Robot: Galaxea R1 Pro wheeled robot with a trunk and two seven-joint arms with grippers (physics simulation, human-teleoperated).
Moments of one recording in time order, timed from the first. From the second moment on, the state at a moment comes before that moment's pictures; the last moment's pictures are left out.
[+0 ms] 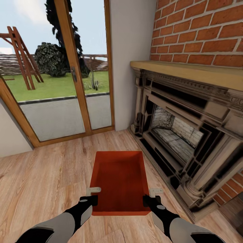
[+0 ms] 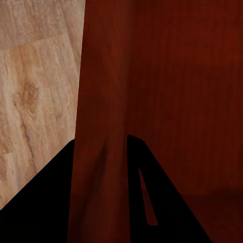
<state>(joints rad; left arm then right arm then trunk) -0.74 -0.11 -0.05 -0.07 0.10 -0.01 0.21 -0.71 0.11 -0.02 -0.05 0.05 -0.21 -0.09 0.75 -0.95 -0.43</state>
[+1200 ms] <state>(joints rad) -0.74 -0.11 -0.05 -0.07 0.10 -0.01 0.21 -0.71 0.11 -0.02 -0.05 0.05 -0.20 -0.08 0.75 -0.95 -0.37</state>
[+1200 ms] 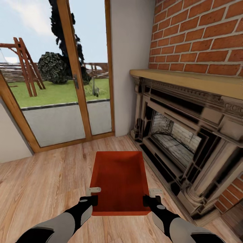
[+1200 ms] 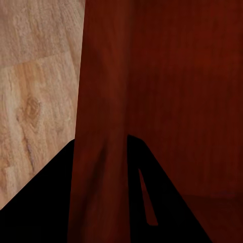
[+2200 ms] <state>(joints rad) -0.74 -0.12 -0.05 -0.07 0.10 -0.01 0.21 -0.71 0.11 -0.02 -0.05 0.05 -0.20 -0.08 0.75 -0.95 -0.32</state>
